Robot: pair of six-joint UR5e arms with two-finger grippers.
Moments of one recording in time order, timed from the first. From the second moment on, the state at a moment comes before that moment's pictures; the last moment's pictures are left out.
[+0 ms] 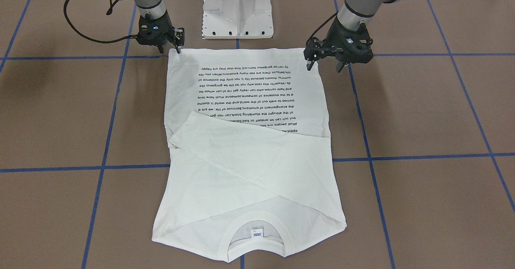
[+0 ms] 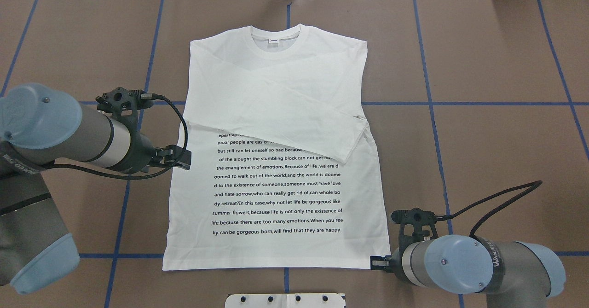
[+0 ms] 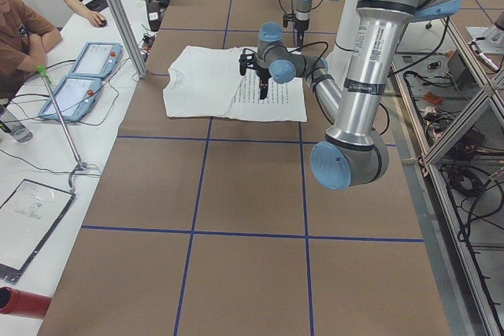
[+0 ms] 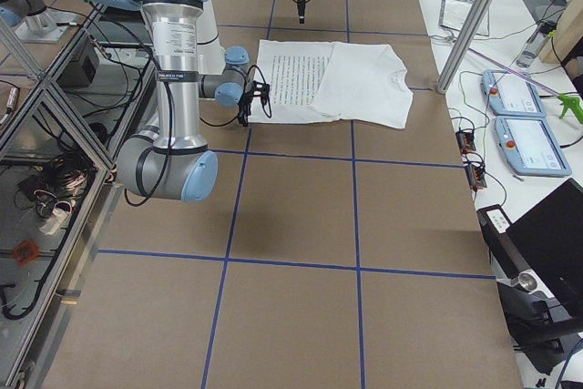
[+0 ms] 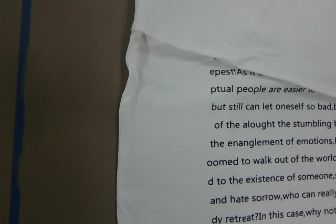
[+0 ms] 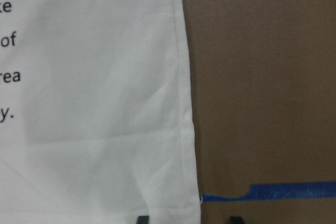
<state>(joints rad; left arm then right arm) -0.60 -1.81 -2.09 -1.72 -1.96 -1.23 0.13 -1.50 2.06 -1.33 1.67 1.54</state>
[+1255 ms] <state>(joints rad) -0.60 -1.82 -2.08 -1.72 -1.96 -1.23 0.13 -1.50 2.06 -1.33 1.68 1.54</state>
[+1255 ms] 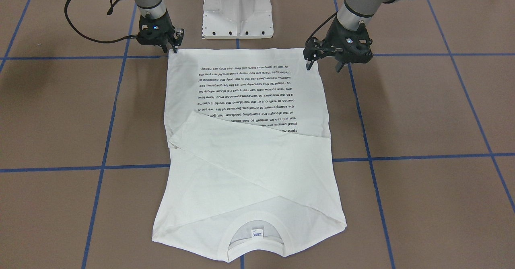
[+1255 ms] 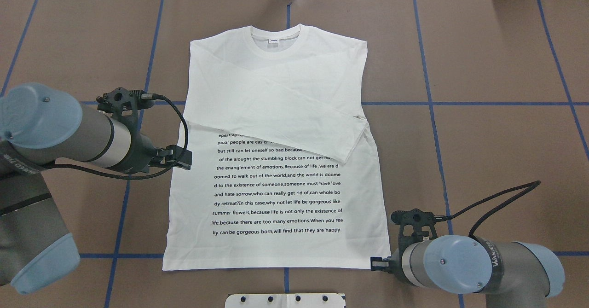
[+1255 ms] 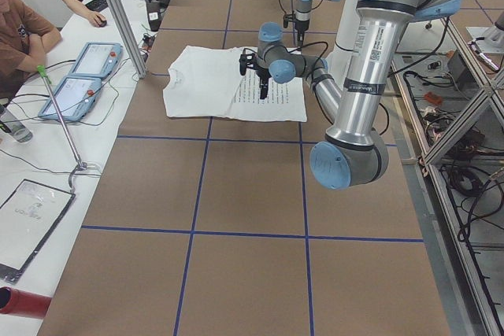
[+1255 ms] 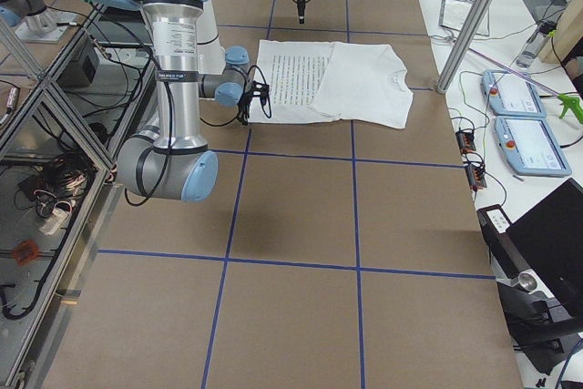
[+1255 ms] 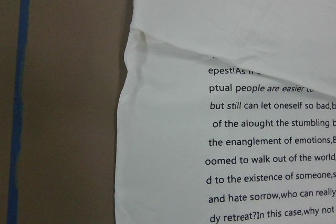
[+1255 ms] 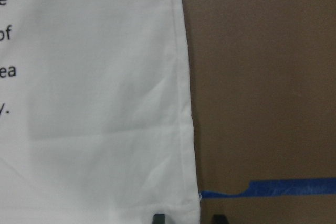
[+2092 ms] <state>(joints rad) -0.60 -1.80 -2.10 -1.72 -1.96 -1.29 0.14 -1.49 2.09 -1.34 1.67 1.55</state>
